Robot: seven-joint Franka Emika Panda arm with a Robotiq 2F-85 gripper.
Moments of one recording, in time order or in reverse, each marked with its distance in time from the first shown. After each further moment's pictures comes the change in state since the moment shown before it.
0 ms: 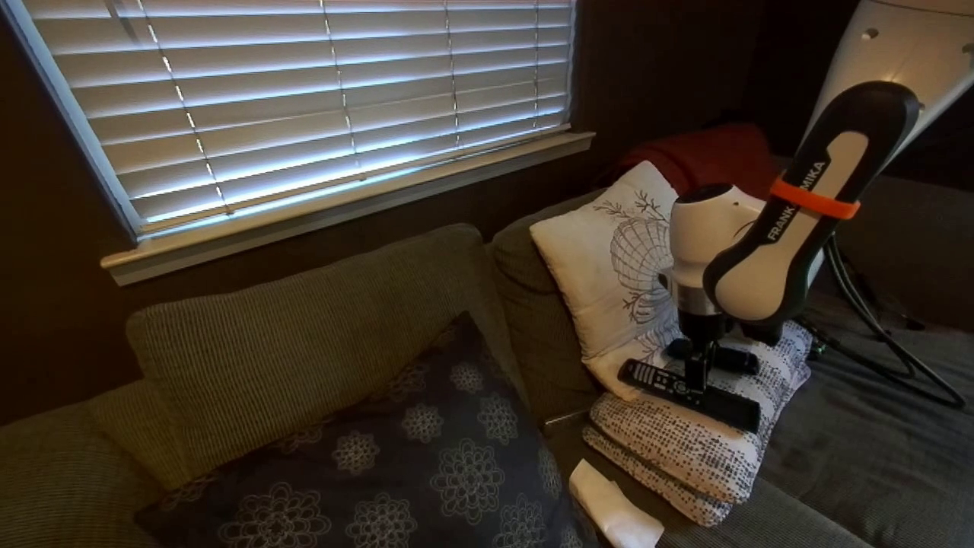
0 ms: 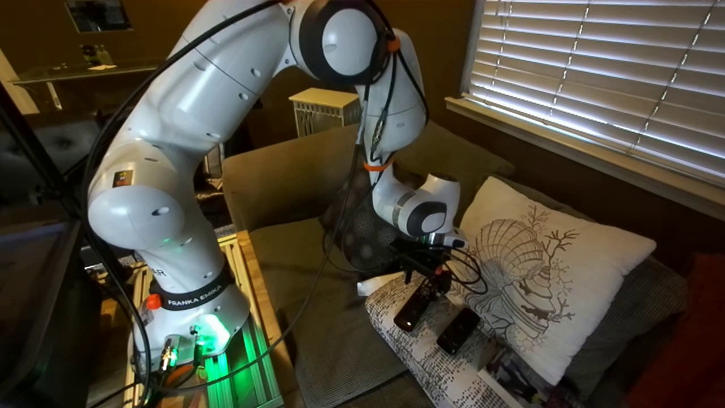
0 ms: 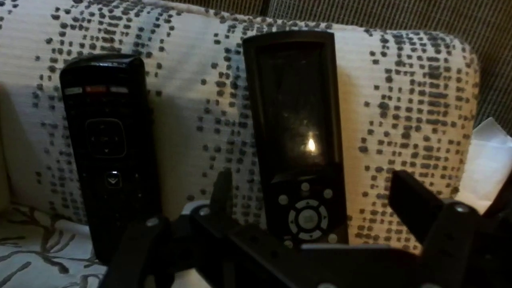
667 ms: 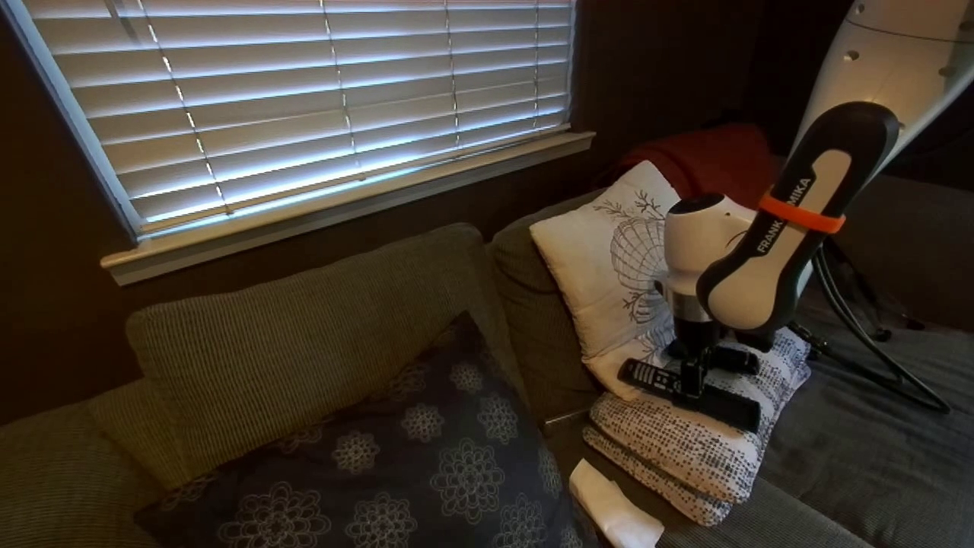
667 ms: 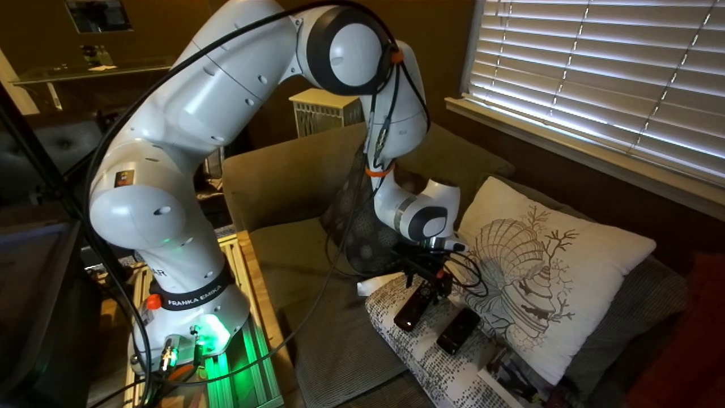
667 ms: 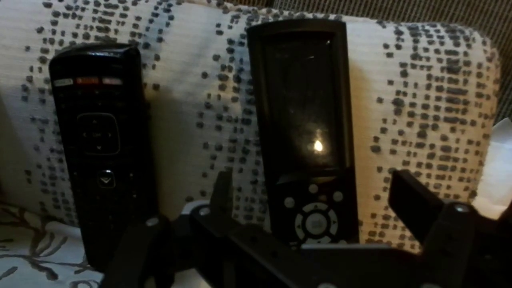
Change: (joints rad) arm 0.013 0.047 -0.012 0.040 0.000 0.001 0.002
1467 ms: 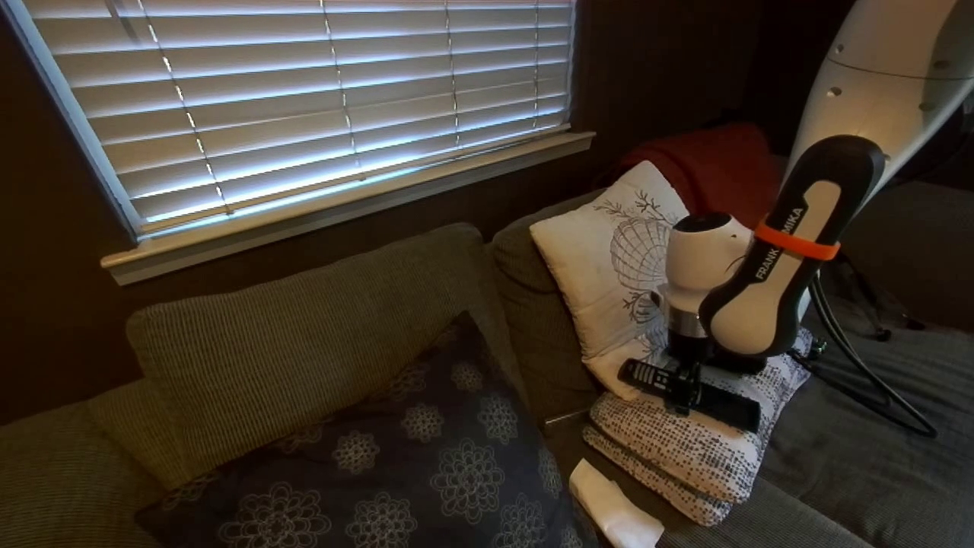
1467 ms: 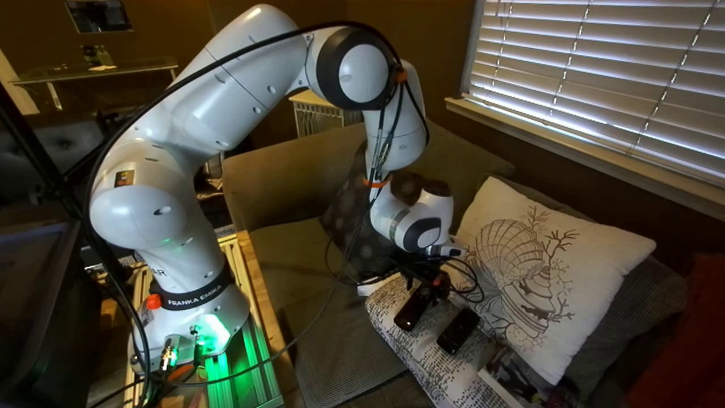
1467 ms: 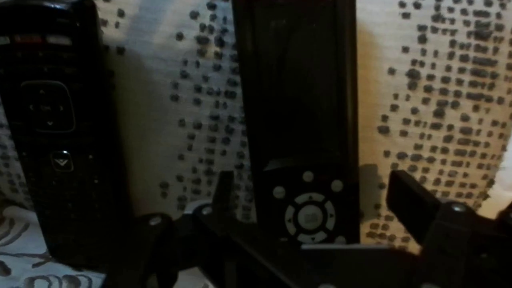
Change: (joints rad) arm 0.001 0.074 0.005 0.019 0.000 0.138 -0.003
